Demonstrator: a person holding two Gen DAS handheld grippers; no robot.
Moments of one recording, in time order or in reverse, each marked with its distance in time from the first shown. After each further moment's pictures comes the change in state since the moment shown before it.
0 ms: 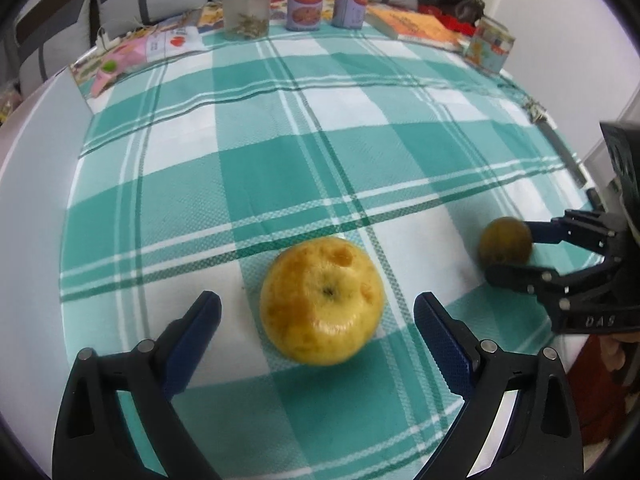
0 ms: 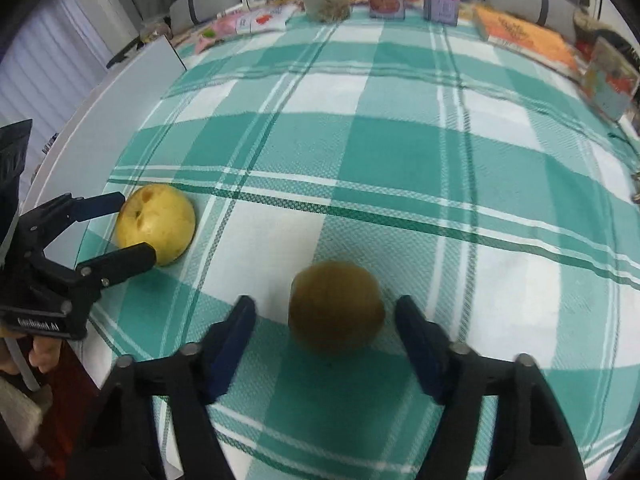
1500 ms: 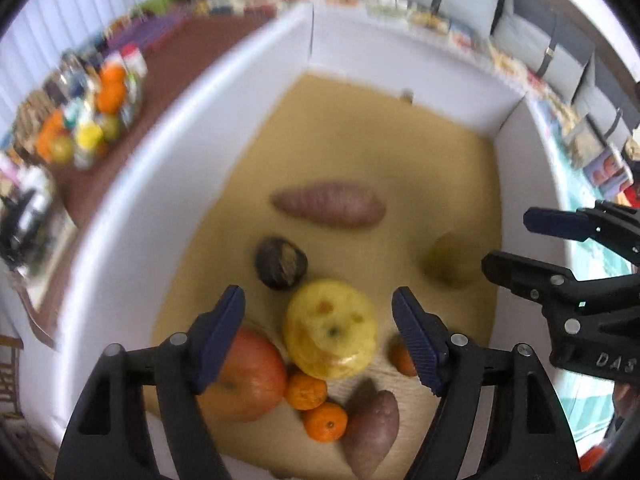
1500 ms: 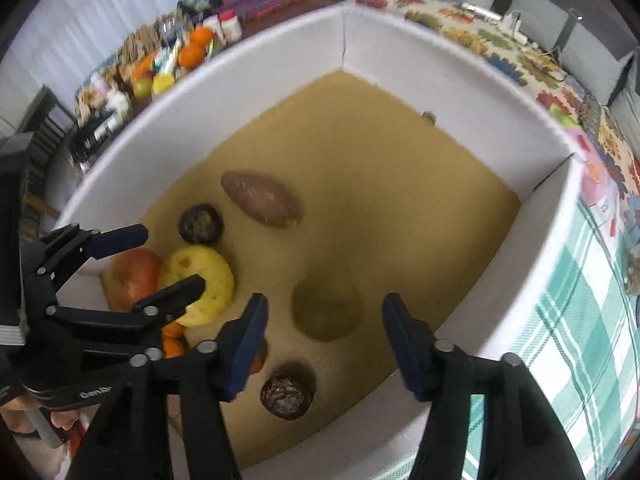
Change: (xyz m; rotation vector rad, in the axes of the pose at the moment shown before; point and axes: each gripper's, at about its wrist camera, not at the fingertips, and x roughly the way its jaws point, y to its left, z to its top) left arm -0.143 0.356 -0.075 -0.656 -0.027 0.347; right arm 0.068 0.427 0.205 -0.595 0.077 0.137
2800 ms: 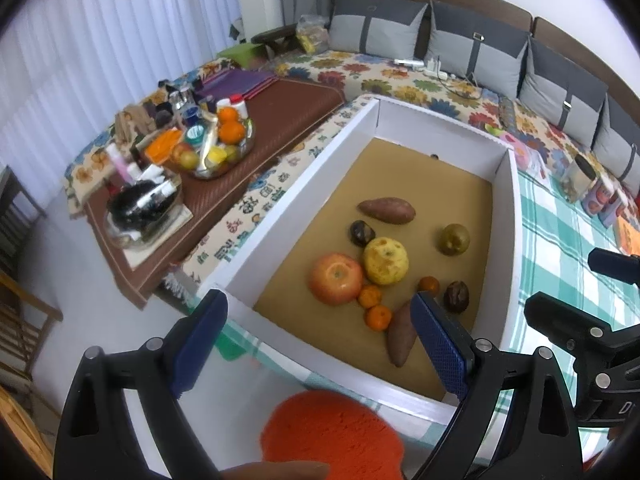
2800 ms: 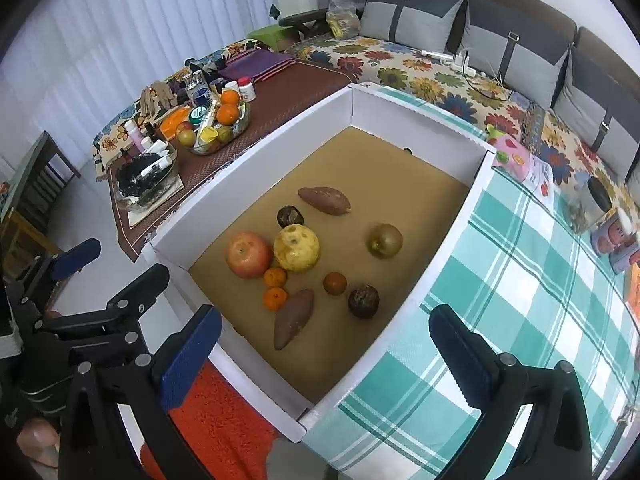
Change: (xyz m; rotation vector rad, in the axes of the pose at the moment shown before) left arm -0.164 0.029 -0.099 -0.114 -0.175 0.171; right arm -0.143 0.106 -0.091 0.094 -0.157 -0.067
